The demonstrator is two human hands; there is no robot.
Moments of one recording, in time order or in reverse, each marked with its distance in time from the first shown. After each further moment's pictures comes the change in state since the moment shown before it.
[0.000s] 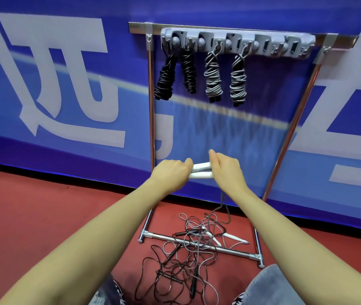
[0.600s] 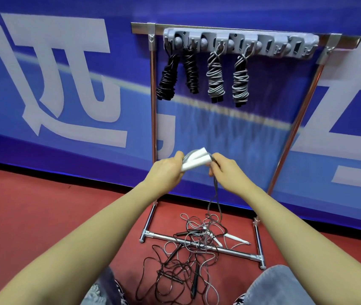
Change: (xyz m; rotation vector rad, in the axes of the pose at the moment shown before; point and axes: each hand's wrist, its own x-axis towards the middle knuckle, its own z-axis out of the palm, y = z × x) left_hand -0.013 -0.012 0.003 -0.385 0.133 -0.158; right_hand 0.012 0.018 -0.003 0.076 -0.252 -0.133
